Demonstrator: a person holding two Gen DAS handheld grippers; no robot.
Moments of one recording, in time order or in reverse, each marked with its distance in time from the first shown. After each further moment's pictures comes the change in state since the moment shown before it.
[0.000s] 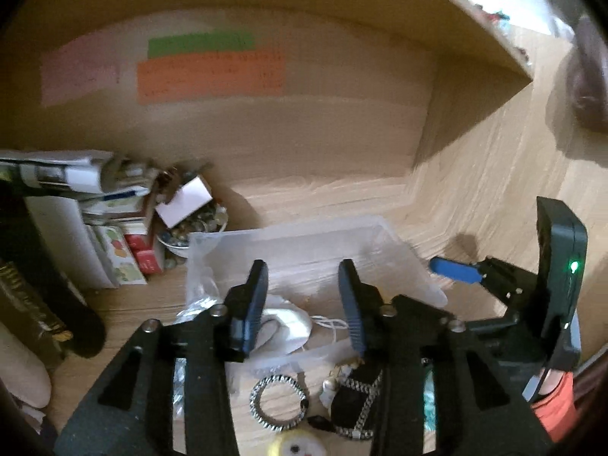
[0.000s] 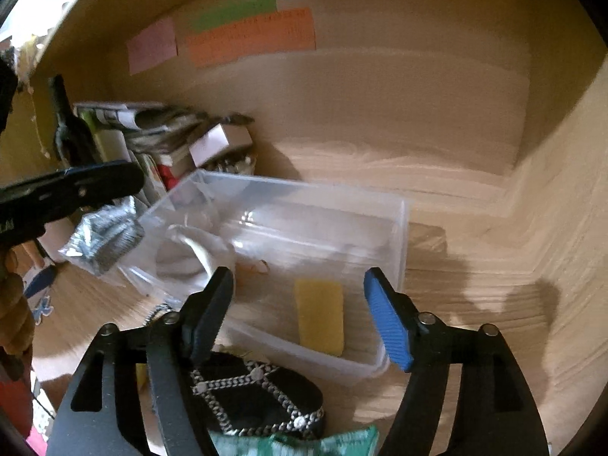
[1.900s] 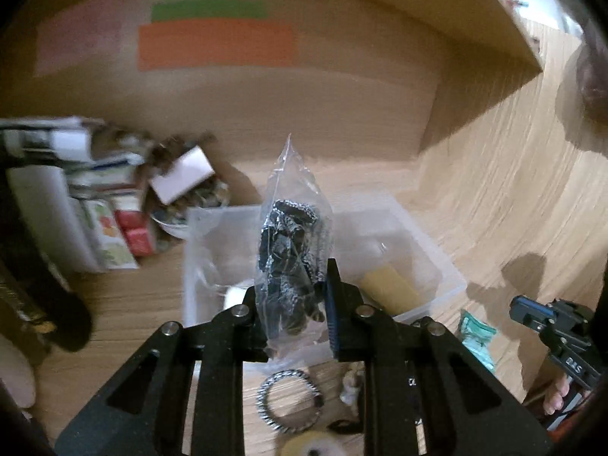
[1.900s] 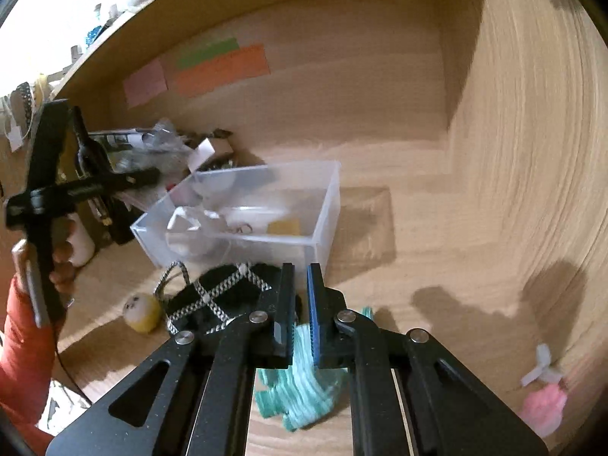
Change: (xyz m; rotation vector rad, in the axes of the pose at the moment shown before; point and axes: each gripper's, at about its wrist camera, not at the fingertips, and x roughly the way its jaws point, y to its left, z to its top) left arm 0.040 0.020 -0.012 -0.025 0.067 -0.039; right arm -0.072 -0.022 -0.065 0.112 -0.053 -0.031
